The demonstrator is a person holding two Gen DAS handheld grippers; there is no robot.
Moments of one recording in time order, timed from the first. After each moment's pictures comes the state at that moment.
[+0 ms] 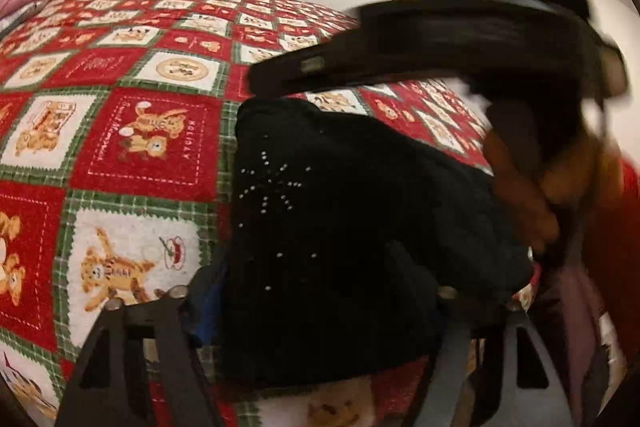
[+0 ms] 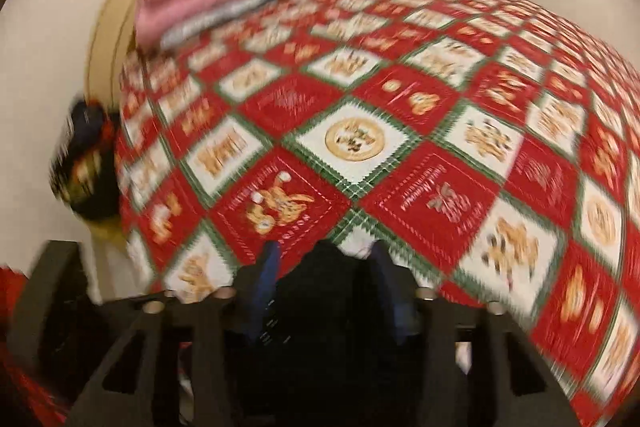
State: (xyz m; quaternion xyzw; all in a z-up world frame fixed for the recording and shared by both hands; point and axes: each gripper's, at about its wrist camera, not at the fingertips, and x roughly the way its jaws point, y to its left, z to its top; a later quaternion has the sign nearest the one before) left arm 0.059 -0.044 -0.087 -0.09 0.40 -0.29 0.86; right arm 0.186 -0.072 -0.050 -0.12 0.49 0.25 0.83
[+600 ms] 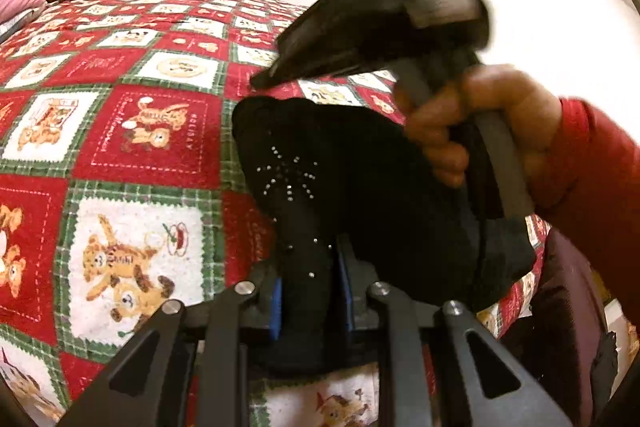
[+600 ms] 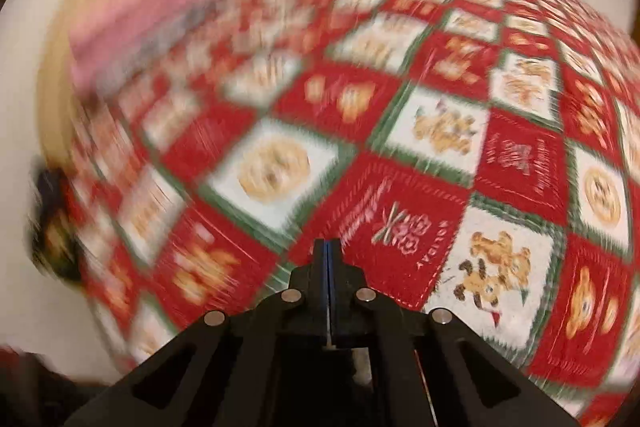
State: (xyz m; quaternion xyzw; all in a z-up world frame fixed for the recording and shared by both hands) left arm 0.050 -0.041 -0.090 -0.09 0.39 -0.30 0.86; right arm 0.228 -0.124 -0.057 0.01 0.48 0.16 0.86
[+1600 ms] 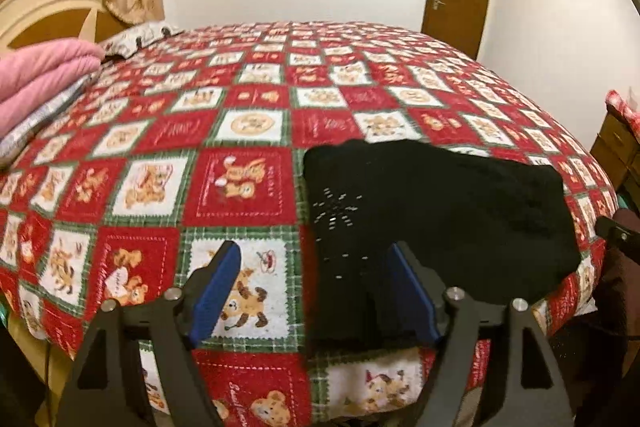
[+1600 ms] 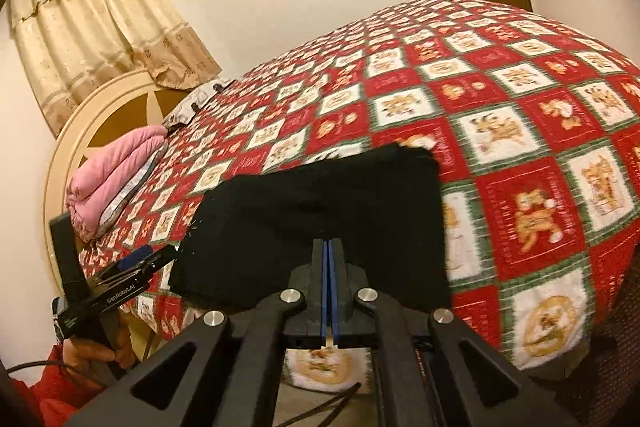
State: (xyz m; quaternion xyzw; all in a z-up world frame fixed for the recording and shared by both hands) left arm 0.022 -0.033 -0.046 0.03 0.35 -0.17 0.92; right arm -0.074 -0.255 -0.034 0.18 0.32 -0.02 0.93
